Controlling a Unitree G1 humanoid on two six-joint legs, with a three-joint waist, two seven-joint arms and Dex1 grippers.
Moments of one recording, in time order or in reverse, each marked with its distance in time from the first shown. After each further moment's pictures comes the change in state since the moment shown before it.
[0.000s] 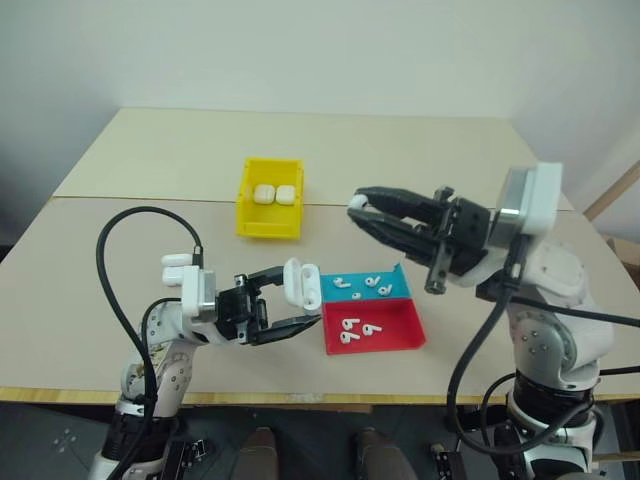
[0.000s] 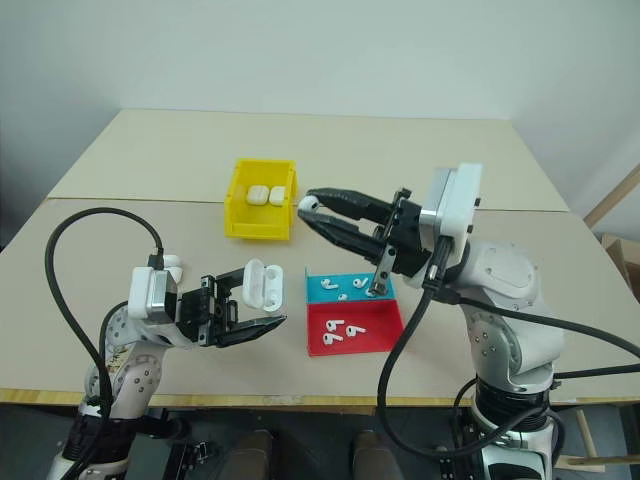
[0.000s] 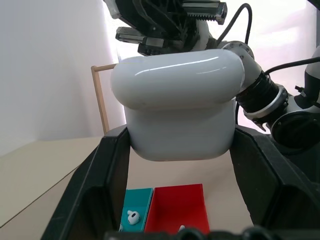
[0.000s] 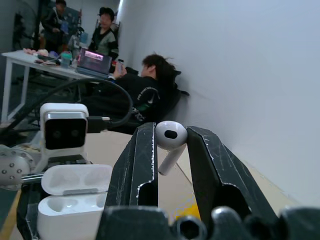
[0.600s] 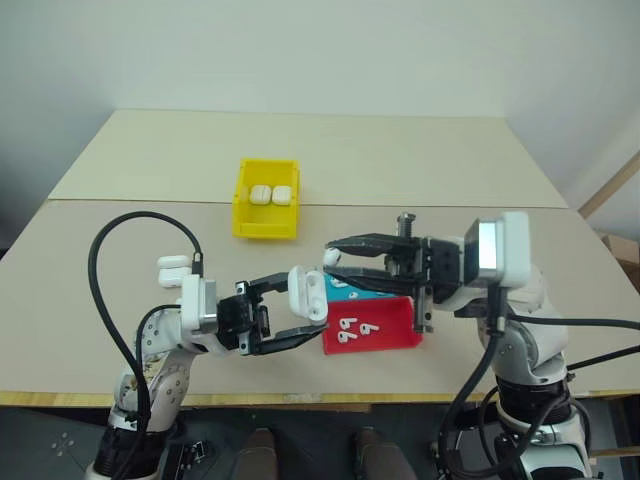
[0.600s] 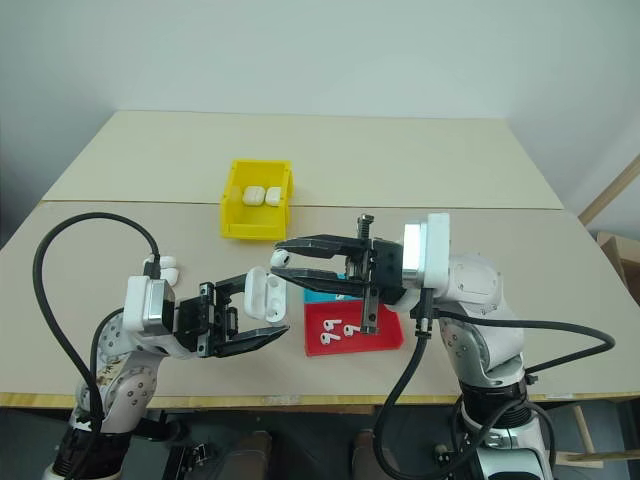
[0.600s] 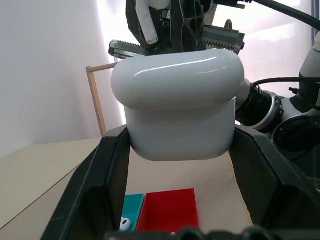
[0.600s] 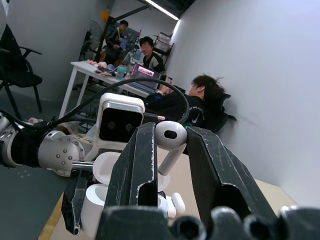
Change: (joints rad) left arm 0.033 0.012 -0.005 -0.060 0.002 0.000 0.020; right arm 0.003 -0.022 0.158 0.138 0.012 -0.266 0.187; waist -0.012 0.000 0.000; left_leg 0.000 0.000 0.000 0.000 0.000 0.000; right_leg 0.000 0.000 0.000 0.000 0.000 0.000
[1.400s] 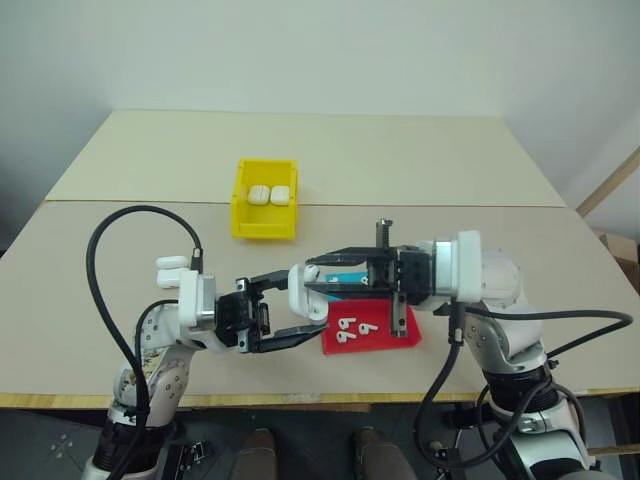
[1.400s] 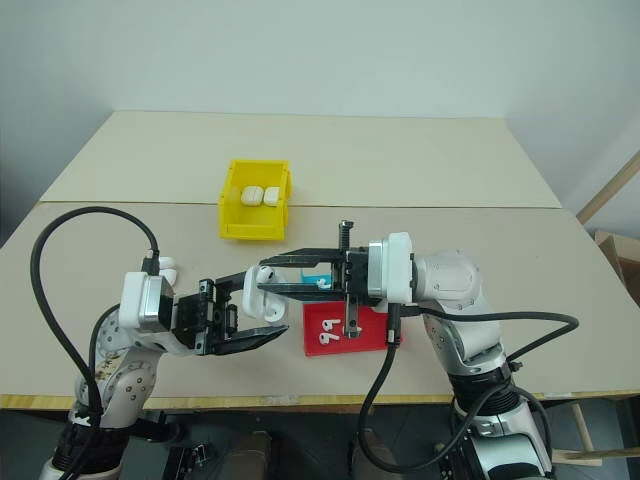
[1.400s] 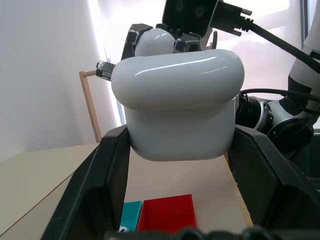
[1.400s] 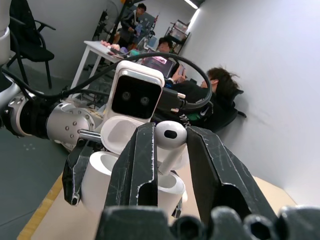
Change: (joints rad) left arm -0.025 0.011 -0.002 0.004 -0.021 0.009 -0.018; right arm -0.034 -0.013 0.088 0.089 -0.109 -0.155 0.020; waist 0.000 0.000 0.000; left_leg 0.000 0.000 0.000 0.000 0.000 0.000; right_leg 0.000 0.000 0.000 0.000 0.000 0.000
